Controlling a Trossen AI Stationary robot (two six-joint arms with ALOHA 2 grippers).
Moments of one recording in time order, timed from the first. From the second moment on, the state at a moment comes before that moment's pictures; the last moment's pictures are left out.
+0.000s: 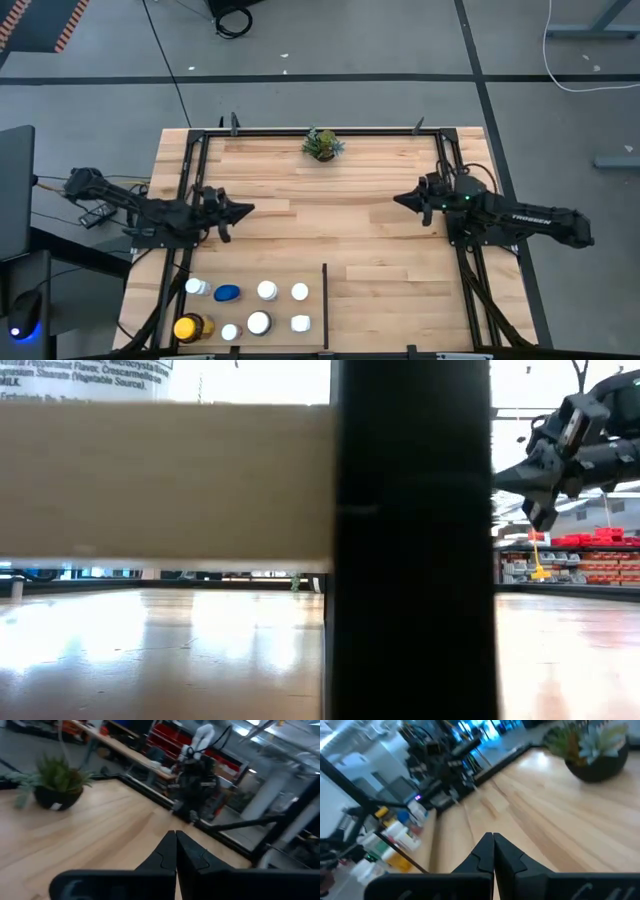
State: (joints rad) left arm -0.34 0.38 0.01 0.37 -0.65 -0.51; right arm -0.30 0.16 0.01 0.04 -0.17 0.57
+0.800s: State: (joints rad) left arm -0.17 0.00 0.01 0.08 -0.39 -0.41; right arm -0.37 0.11 0.01 0.03 -0.20 0.46
